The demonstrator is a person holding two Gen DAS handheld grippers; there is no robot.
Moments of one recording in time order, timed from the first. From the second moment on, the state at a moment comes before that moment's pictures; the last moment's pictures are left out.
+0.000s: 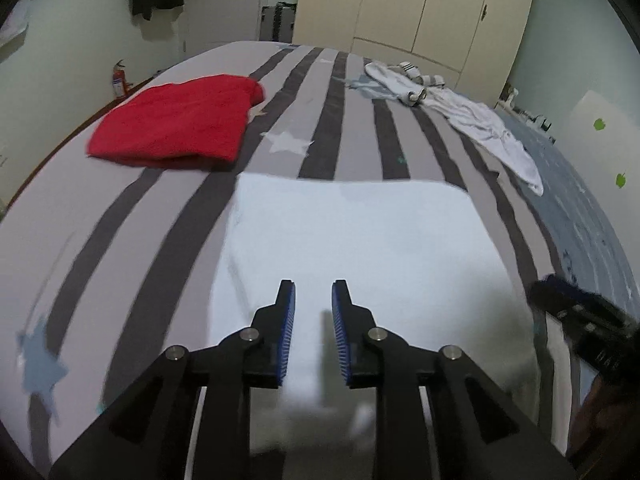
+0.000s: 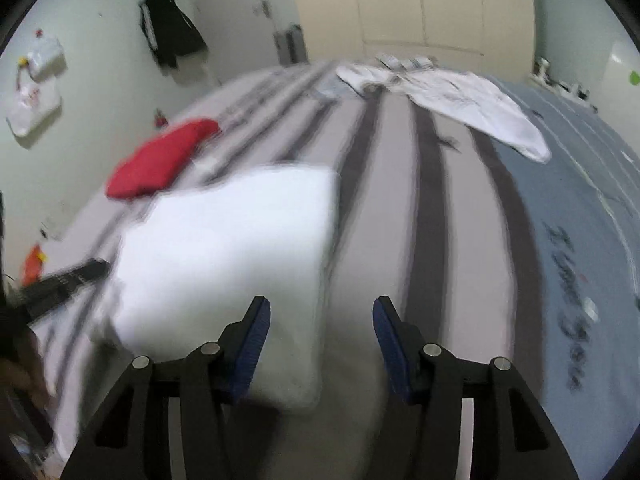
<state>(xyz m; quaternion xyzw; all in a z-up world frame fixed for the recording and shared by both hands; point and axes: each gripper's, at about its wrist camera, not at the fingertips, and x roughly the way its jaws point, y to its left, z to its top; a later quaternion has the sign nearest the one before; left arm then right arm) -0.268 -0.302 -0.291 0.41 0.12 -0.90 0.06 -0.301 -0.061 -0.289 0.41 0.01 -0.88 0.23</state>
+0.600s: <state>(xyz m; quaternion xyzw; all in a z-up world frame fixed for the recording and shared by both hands) -0.274 -0.347 -0.302 0.40 0.12 -0.90 0.11 -0.314 -0.100 -0.304 0.39 0.04 -0.88 0.26</state>
